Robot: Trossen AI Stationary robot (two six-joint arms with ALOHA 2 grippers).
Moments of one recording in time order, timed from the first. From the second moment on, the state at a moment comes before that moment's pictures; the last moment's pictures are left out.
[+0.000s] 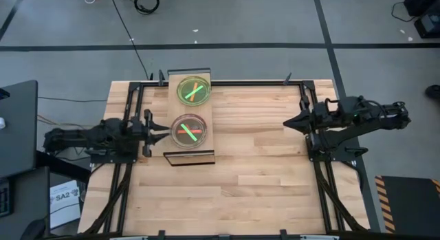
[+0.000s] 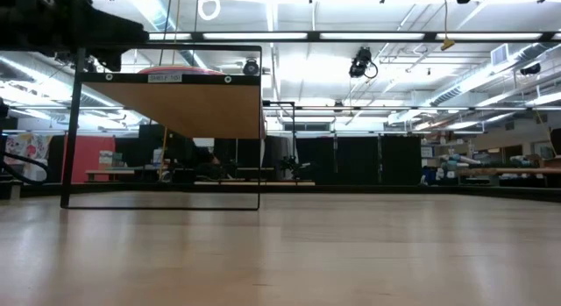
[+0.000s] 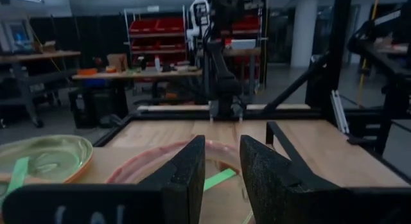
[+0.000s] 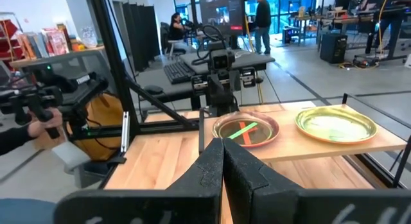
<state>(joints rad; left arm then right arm) 0.00 0.14 0.15 0.07 -0.10 0.04 0.19 0.48 0.75 -0.32 0.13 0.11</state>
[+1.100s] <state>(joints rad) 0.01 0.01 0.01 0.19 -0.06 0.08 0.19 0.47 0.75 -0.36 0.13 0.08</state>
